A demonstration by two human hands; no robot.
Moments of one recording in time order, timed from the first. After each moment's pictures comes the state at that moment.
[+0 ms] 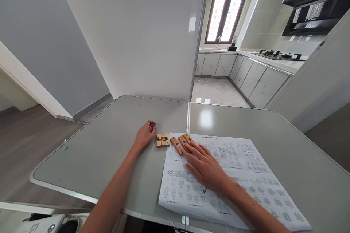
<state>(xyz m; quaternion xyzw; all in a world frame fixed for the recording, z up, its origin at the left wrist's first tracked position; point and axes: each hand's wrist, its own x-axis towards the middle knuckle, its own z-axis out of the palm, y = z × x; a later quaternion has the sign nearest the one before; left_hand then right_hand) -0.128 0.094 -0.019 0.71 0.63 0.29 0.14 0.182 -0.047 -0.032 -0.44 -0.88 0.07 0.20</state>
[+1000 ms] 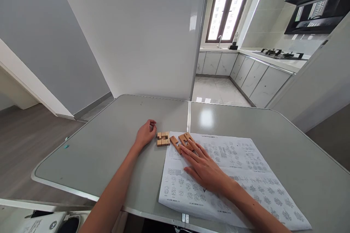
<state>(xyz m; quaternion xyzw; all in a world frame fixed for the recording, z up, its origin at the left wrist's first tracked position) -0.128 0.094 -0.020 0.70 0.64 0.29 0.14 0.179 -0.051 -0.025 -0.38 -0.90 0.08 0.17</state>
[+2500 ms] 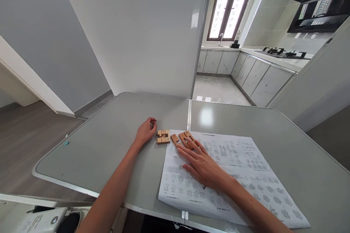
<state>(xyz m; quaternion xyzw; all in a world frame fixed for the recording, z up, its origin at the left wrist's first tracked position) -0.125 0.093 -0.017 0.71 0.63 0.28 0.13 0.178 -0.047 -0.020 -0.37 -0.91 0.09 0.16</state>
